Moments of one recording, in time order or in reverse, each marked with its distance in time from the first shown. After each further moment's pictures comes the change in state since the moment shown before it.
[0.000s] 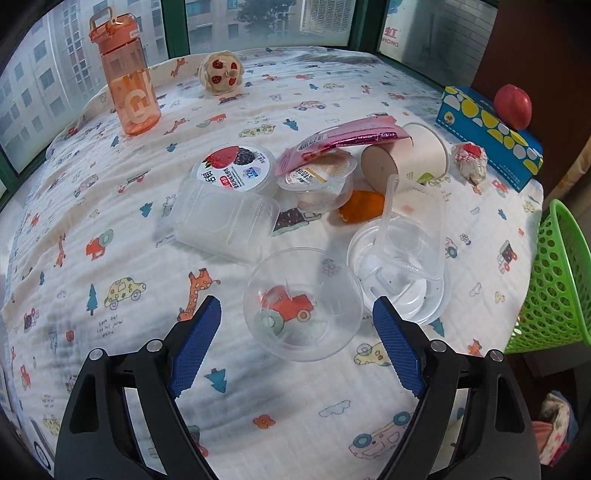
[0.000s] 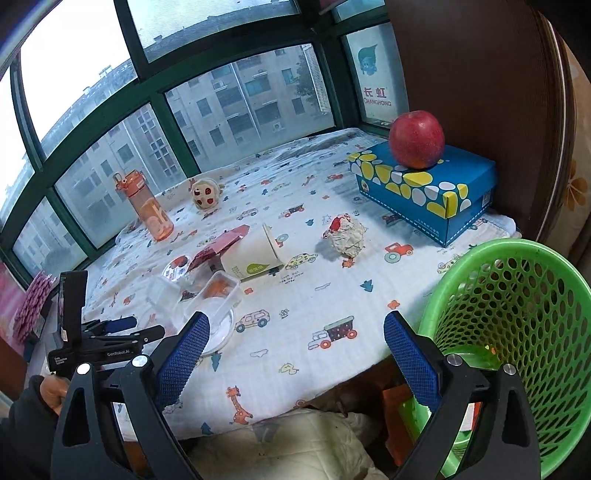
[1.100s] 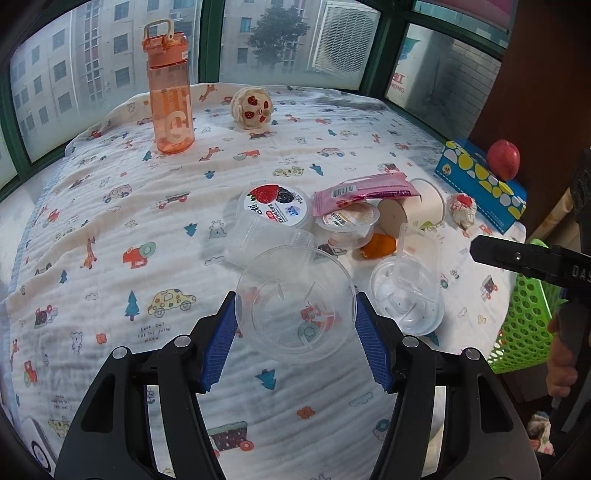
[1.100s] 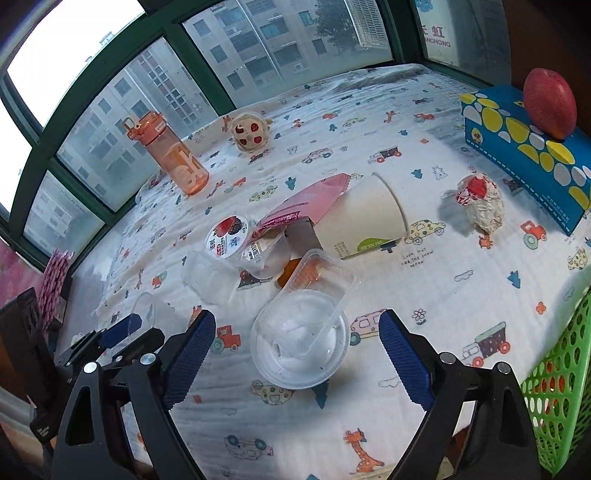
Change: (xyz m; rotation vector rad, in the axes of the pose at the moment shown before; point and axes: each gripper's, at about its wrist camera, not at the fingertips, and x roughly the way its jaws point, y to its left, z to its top) left arm -0.048 0.051 -0.003 -0.084 -0.143 -0.059; right arm 0.124 0.109 0.026 0.015 0.274 0.103
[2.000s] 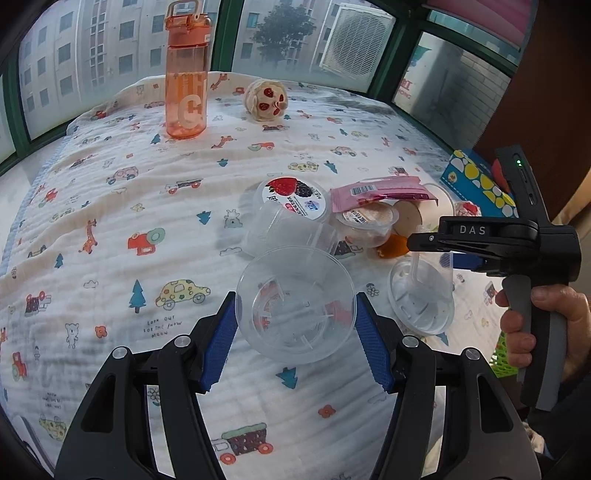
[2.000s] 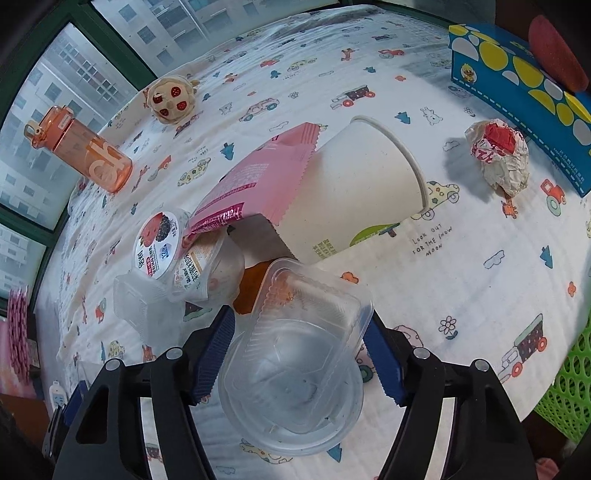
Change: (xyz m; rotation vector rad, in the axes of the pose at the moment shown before) left arm 0.007 0.027 -0.005 -0.053 0.007 -0.045; right arm 0.088 -0.009 0.026 0.189 0.169 -0.174
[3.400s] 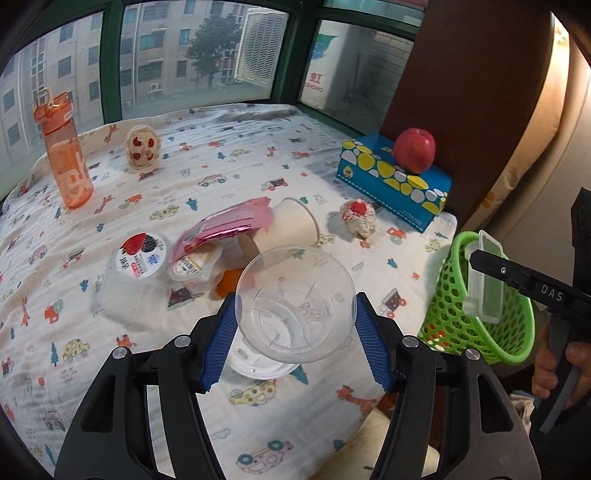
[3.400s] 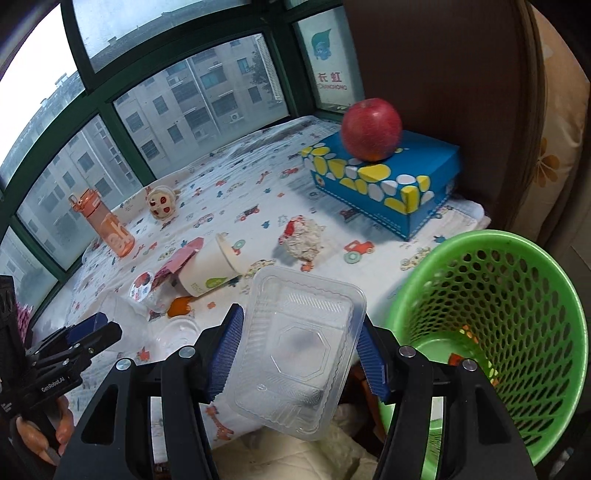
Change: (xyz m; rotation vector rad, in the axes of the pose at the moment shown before) left arm -0.005 -0.162 0.026 0.208 -0.014 -0.161; right arm -0.182 -0.165 -0.066 -0.017 -0.403 -0.027
